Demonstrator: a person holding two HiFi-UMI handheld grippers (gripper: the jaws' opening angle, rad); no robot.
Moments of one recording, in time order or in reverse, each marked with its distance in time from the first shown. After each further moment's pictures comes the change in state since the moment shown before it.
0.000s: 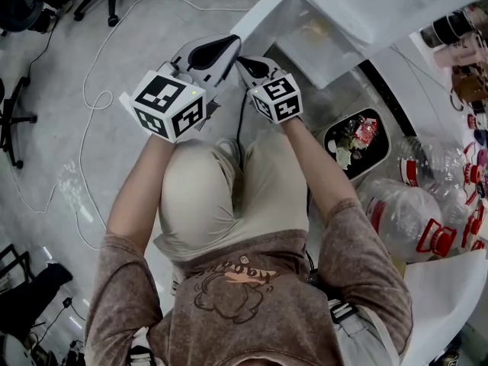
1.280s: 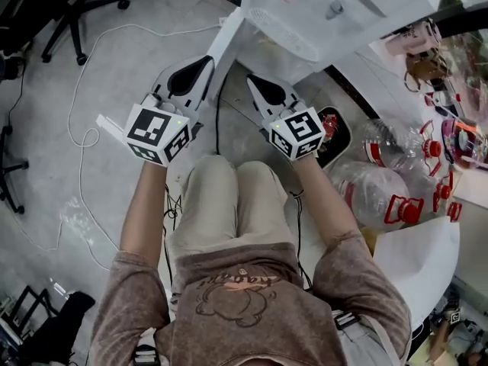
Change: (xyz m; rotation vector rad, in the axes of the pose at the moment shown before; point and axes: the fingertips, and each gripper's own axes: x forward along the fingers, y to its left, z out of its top) left arm 0.041 0.013 0.084 -0.012 0.003 -0.047; right arm -0.132 -0.051 0.143 0.095 -0.103 -0.186
